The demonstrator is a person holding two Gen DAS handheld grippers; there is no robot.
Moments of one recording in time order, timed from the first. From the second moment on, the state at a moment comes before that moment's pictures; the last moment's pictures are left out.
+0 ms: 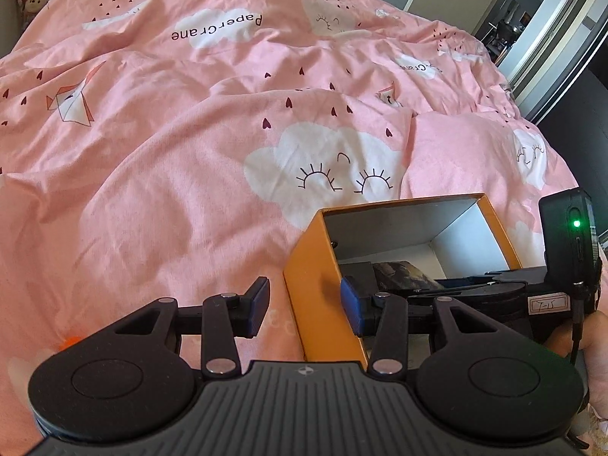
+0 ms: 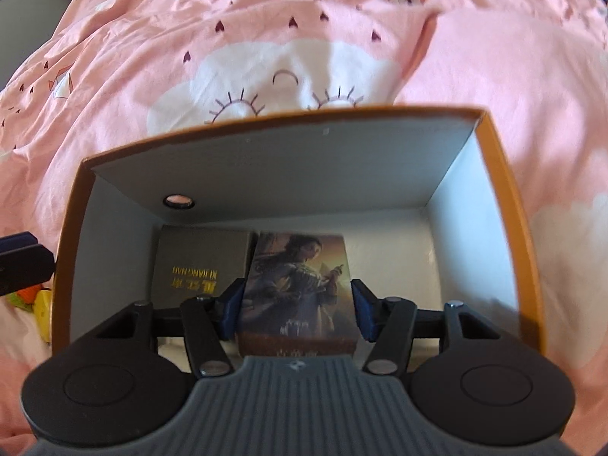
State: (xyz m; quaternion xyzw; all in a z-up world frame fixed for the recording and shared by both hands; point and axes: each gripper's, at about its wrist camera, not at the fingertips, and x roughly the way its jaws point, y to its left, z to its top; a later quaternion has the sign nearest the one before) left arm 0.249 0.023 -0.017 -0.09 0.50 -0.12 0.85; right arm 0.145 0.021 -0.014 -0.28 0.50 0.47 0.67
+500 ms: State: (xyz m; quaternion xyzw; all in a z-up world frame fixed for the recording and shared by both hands) left arm 0.243 0.027 -0.016 -0.10 0.50 -0.13 0.85; right arm 0.151 0.023 -0.017 -0.28 0.49 0.52 0.64
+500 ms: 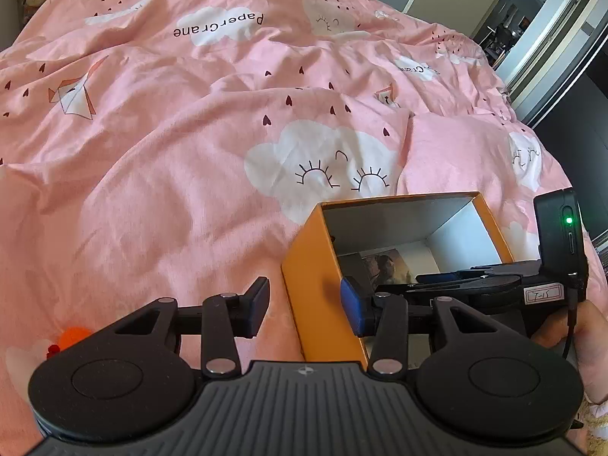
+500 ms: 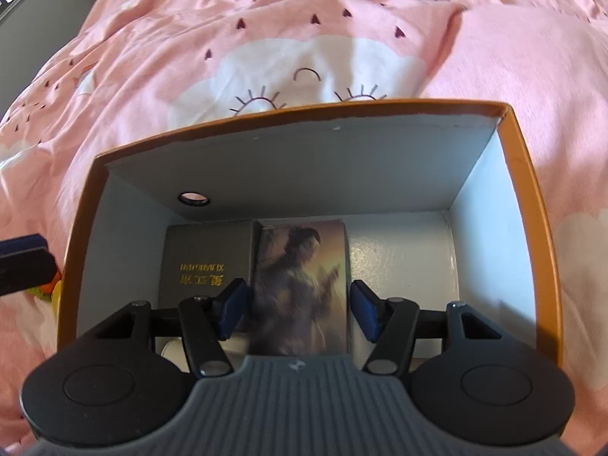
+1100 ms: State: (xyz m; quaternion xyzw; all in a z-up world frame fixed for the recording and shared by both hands) left arm 0.181 0.030 -0.010 -0.15 0.46 -0.10 0.87; right arm 0.104 -0.053 -0.003 -0.52 0.33 0.59 0.53
